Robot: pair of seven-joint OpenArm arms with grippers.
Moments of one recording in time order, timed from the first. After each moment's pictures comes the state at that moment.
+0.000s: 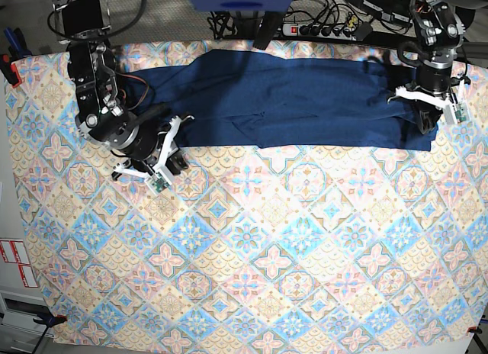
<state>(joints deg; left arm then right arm) 30.2 -1.9 -35.7 113.5 -21.6 -16.1 30.9 -6.0 18.6 -8.3 101.7 16.4 26.3 -44.9</state>
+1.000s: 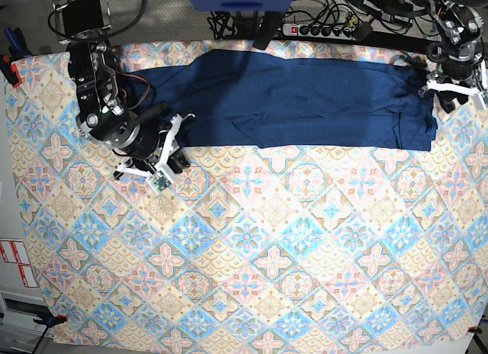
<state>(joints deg) 25.3 -1.8 -50.4 106.1 -21.7 -16.0 38.7 -6.2 18.6 -8.3 101.8 16.6 26.5 -44.9</state>
